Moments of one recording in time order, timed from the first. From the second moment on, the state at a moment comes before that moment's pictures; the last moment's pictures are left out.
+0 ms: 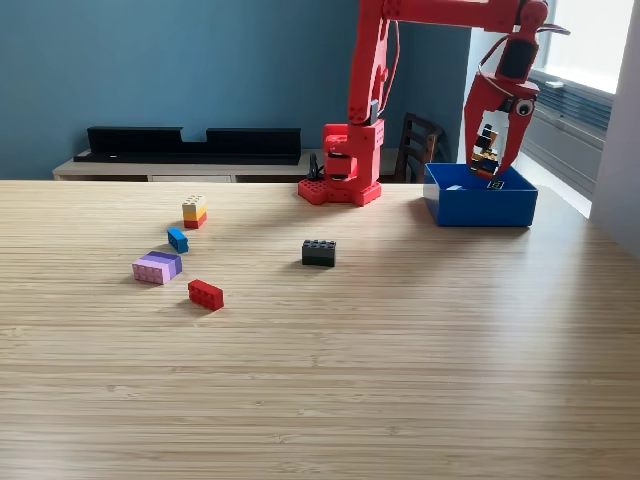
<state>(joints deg) -72.2 87.1 86.8 94.7 -4.9</state>
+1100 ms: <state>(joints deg) -42.4 88.1 75.6 94.7 -0.5</state>
